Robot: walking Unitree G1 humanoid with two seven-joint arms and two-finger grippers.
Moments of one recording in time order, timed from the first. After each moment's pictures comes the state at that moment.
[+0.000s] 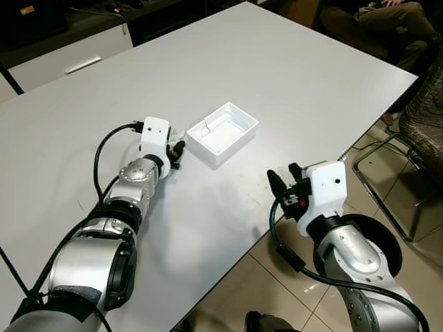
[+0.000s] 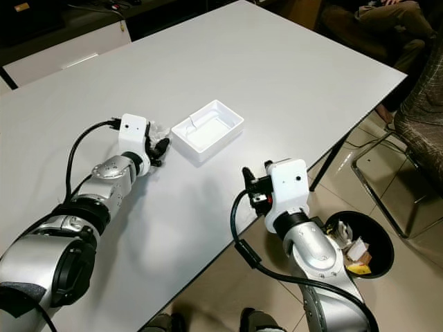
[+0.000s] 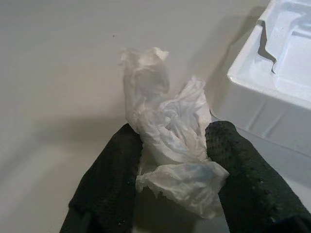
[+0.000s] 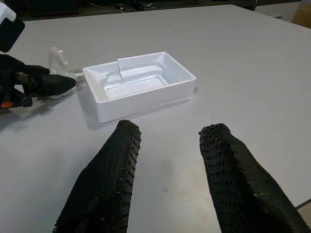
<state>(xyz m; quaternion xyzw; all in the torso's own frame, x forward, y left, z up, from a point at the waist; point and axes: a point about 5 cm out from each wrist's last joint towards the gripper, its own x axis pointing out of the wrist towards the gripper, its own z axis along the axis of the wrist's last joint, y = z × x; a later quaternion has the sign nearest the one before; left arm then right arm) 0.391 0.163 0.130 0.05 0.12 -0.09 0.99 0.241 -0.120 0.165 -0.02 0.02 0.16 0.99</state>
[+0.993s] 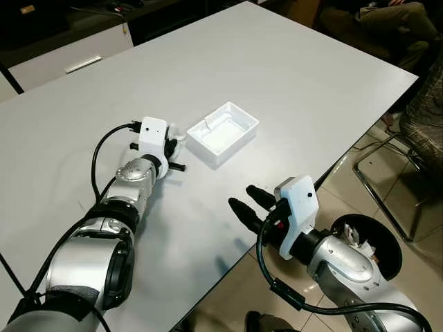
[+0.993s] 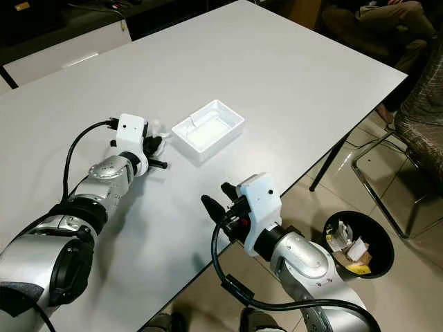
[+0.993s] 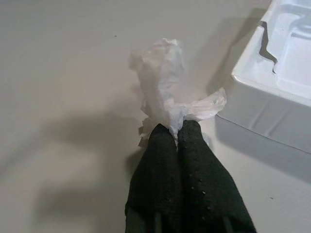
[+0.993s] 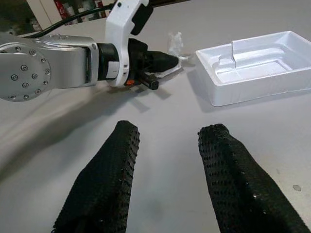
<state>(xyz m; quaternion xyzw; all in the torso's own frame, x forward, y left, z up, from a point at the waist) 0.391 0.168 0.133 0.05 0.11 -0.10 0.99 0.220 -0.092 0.159 0.02 0.06 0.35 0.93</state>
